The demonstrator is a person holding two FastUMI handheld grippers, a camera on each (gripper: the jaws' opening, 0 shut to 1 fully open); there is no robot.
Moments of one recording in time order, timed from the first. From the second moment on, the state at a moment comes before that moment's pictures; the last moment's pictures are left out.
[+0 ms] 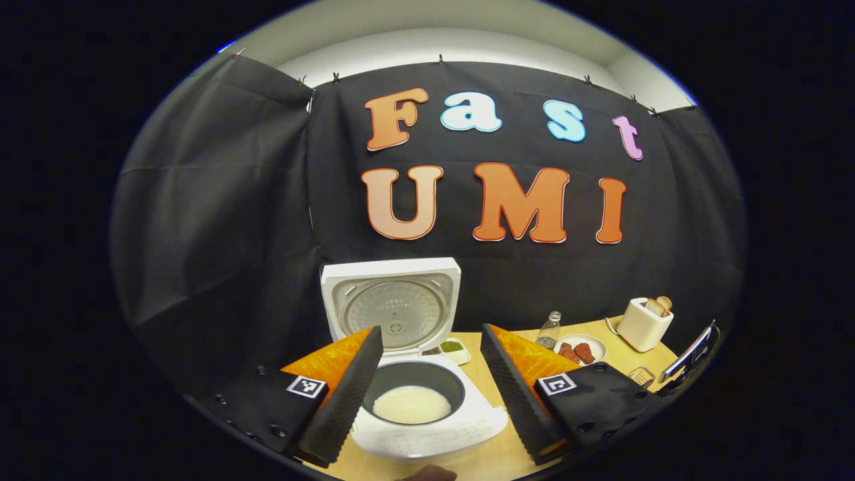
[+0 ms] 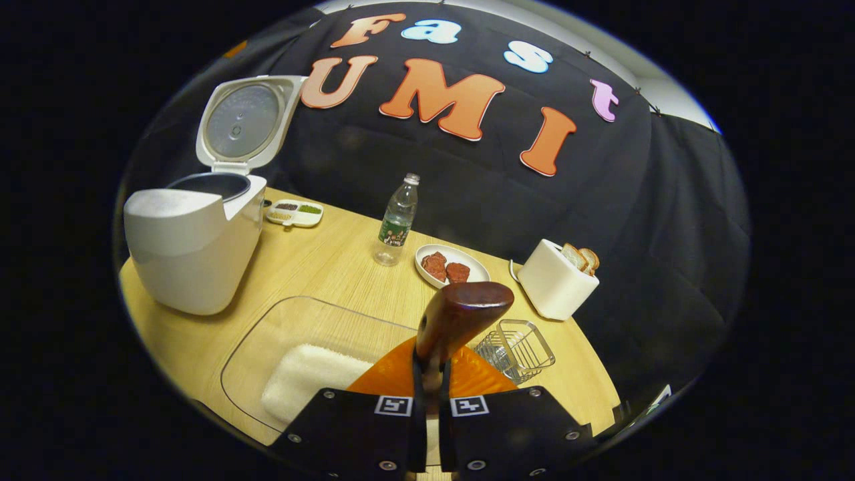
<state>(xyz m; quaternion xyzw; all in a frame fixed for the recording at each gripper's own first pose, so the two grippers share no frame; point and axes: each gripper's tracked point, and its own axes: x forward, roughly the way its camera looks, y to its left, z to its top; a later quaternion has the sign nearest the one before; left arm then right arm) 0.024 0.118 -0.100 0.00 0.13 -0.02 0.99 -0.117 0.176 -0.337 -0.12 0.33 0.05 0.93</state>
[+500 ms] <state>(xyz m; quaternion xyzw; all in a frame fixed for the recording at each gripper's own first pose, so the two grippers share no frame) 0.016 0.142 -0.102 0.03 0.12 -0.01 0.99 -0.123 0.197 -0.352 -0.10 0.32 0.02 0.94</state>
